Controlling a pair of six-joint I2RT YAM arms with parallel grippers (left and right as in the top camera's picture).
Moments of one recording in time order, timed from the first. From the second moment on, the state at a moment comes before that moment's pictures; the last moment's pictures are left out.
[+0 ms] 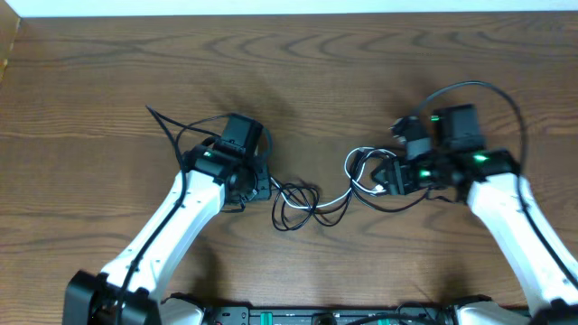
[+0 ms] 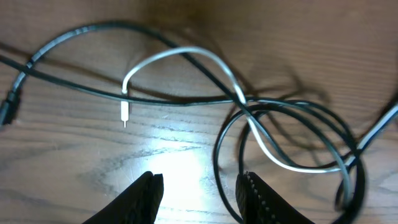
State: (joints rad) left arm -0.38 1.45 0.98 -0.89 0.09 -0.48; right arm 0.21 1.40 0.95 -0.74 -0.45 -0.02
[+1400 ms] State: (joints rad) left arm -0.38 1.49 0.97 -0.89 0.10 -0.48; right arm 0.26 1.45 1.59 -1.06 -0.13 0.03
